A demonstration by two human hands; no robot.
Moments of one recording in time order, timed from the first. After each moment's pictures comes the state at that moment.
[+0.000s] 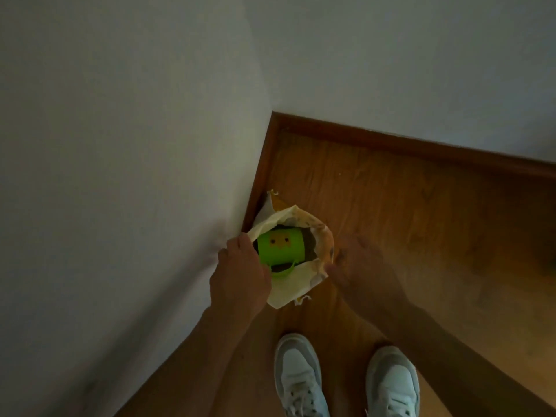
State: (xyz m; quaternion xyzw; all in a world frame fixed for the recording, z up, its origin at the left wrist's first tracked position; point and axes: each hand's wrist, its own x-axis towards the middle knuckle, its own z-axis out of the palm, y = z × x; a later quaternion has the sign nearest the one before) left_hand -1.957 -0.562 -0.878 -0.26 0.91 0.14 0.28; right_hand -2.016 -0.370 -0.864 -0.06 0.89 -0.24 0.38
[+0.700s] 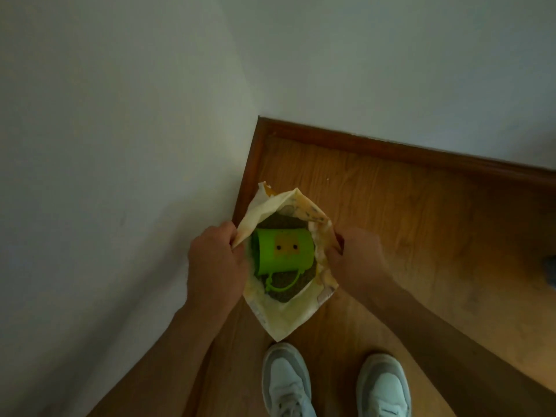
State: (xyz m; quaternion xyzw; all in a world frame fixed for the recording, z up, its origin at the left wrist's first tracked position) left_hand -1.978 -0.572 -0.886 -0.25 0.93 0.25 0.08; right_hand -2.040 -0.369 -0.903 -0.02 0.91 -0.29 0.30
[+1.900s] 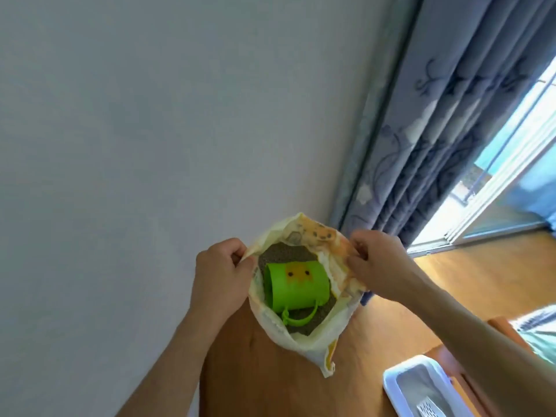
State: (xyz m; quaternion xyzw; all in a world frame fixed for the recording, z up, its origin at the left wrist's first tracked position) left_hand -1.809 -0.411 -0.096 0.04 0.89 0.45 -0.07; right_hand -1.777 -0.156 -0.069 0.02 0.96 -0.26 -0.05
